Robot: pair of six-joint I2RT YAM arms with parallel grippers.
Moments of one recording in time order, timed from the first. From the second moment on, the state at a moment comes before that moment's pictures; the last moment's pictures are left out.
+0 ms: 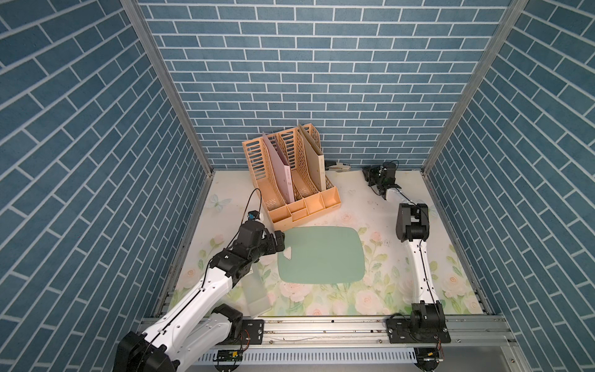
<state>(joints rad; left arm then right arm) -0.44 0.93 0.61 -0.40 -0.05 -0.55 0.09 2.87 2.35 0.19 -0.42 1.43</state>
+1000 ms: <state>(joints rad) -0.44 0.93 0.61 -0.40 -0.05 -0.55 0.04 2.47 1.42 0.85 -0.39 1.43</state>
